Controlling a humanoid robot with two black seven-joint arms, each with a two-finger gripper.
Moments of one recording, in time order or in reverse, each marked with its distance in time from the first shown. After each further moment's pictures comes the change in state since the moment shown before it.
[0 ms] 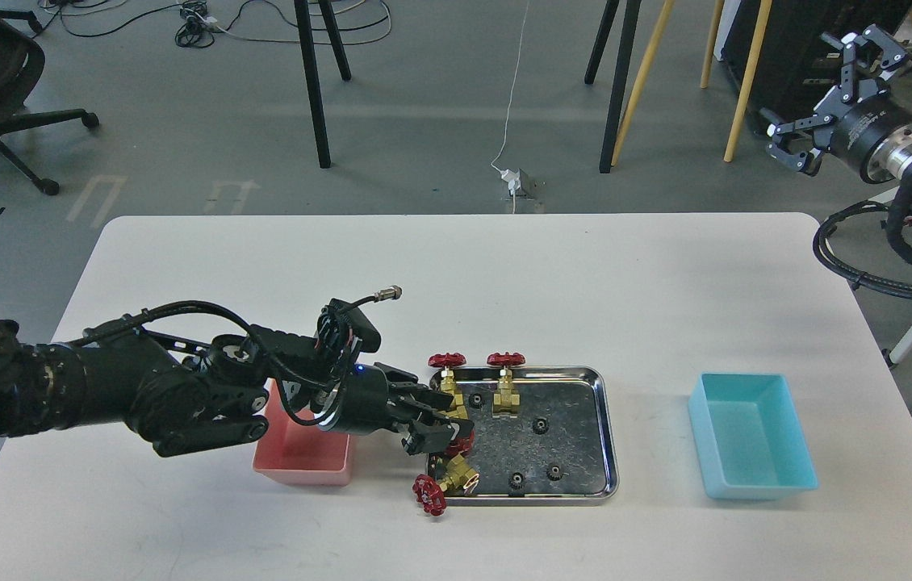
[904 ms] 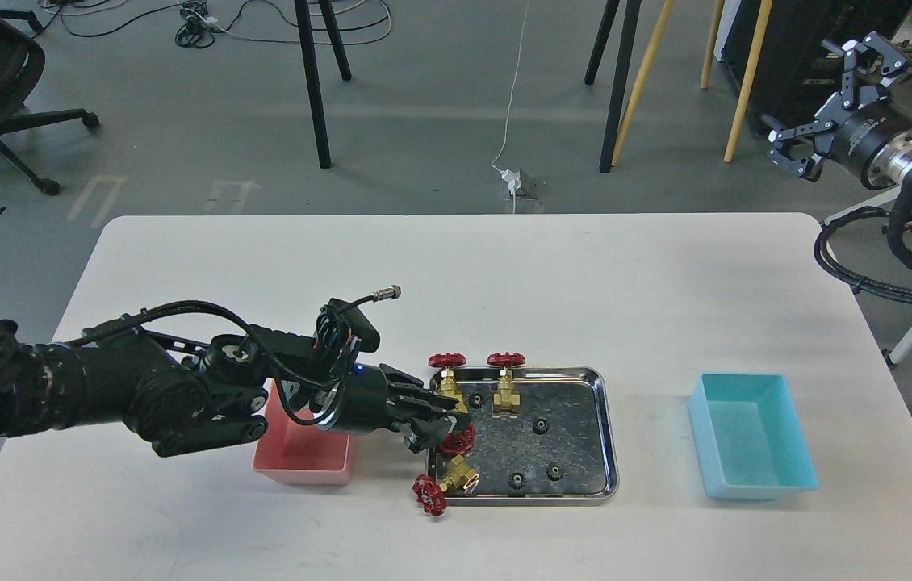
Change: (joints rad) left arm -0.001 0.004 0.000 -0.003 0.000 0.001 0.000; right arm -0.010 -0.002 0.000 -0.002 0.000 0.000 0.000
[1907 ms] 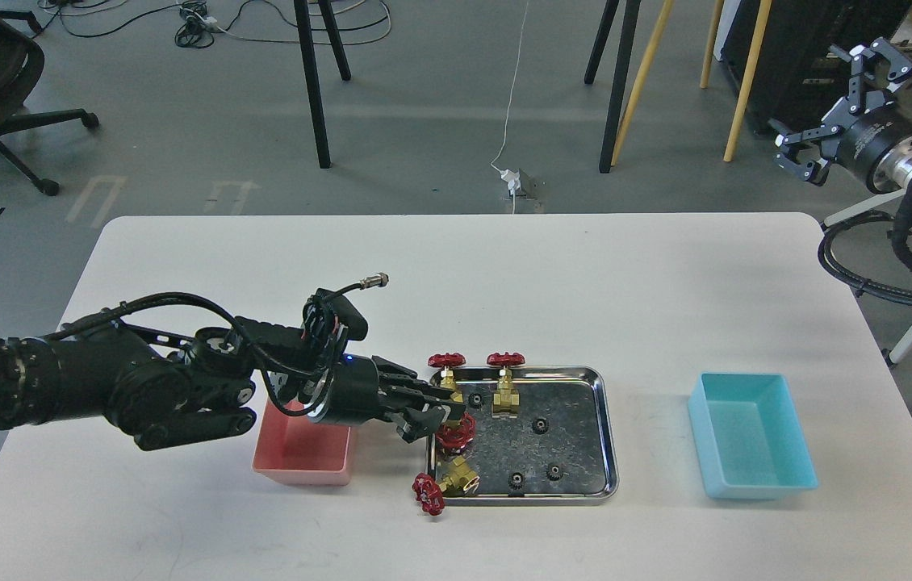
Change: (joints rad) left arm -0.019 0.065 -0.036 -0.066 -0.008 -0.006 0.000; right arm -0.005 0.001 0.001 -0.022 0.001 0.000 0.001
